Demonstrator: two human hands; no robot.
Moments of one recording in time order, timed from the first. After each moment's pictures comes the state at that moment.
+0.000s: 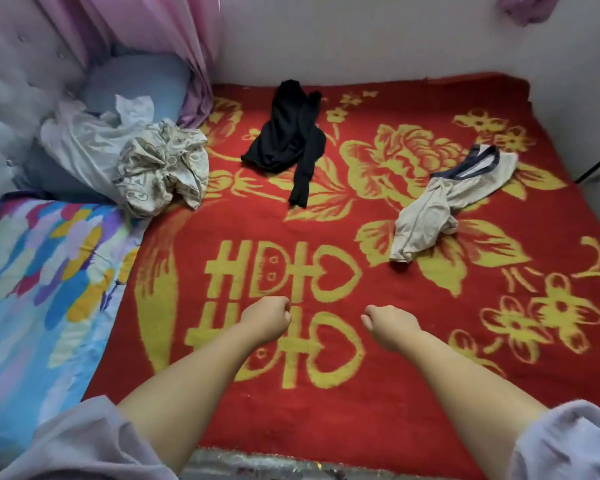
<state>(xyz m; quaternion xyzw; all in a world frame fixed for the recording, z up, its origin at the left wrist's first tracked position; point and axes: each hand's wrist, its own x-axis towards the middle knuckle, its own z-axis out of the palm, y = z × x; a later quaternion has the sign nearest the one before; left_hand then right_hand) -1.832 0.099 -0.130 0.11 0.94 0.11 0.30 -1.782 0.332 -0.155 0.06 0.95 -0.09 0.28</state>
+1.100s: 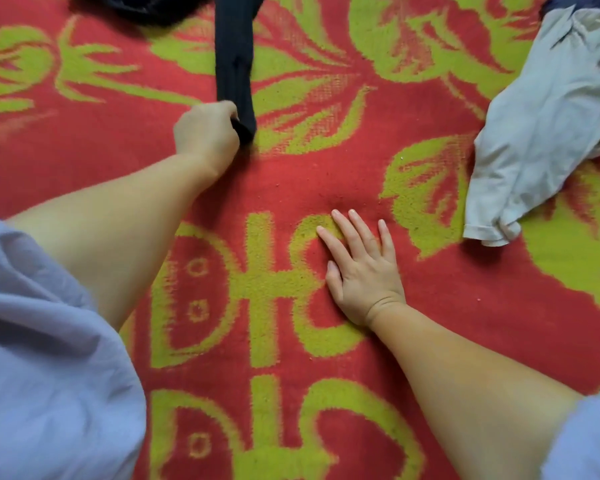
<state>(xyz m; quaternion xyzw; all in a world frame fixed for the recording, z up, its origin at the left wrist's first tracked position) -2.215 0.182 -0.393 0.11 0.99 0.11 0.06 -1.977 0.342 -0.457 -0.01 1.00 -0.07 -0.03</state>
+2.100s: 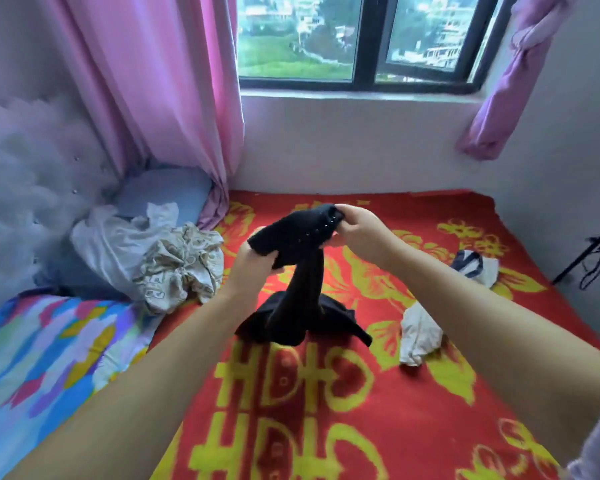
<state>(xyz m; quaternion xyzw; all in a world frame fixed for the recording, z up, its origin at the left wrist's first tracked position) -1.949 0.069 0.103 0.02 0.68 0.73 0.02 -1.966 0.248 0.131 -0.04 0.82 -0.57 -0.03</state>
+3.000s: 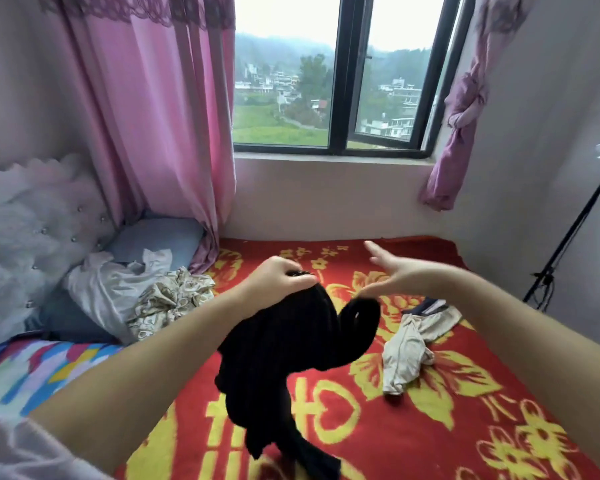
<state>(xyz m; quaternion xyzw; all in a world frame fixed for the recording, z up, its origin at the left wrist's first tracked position) -1.909 0.059 0.170 0.29 0.85 0.43 0.06 -1.854 0.306 0.200 0.03 0.94 -0.30 0.15</state>
